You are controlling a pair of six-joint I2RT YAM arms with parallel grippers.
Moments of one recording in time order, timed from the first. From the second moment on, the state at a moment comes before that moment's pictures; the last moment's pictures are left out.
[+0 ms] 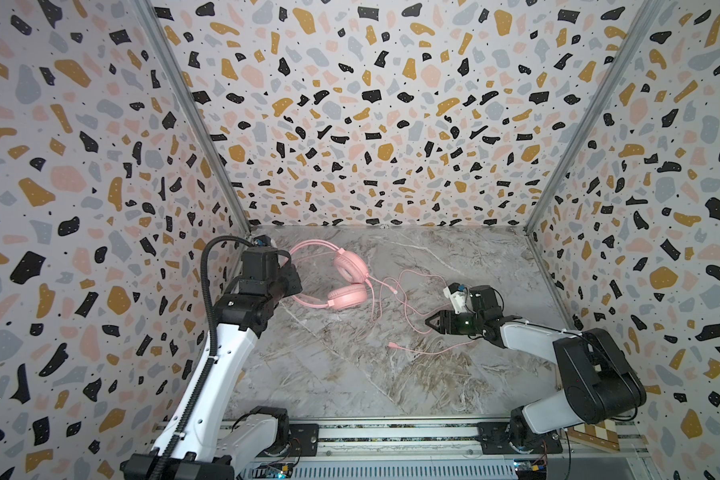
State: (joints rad) left arm -0.12 1.05 1.12 -0.70 -0.06 -0.37; right arm 0.32 1.50 0.59 0.09 -0.60 0.39
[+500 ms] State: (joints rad) left arm -0.12 1.05 1.12 -0.70 -0.05 -0.37; right arm 0.28 1.71 0.57 0.57 -0.67 0.68
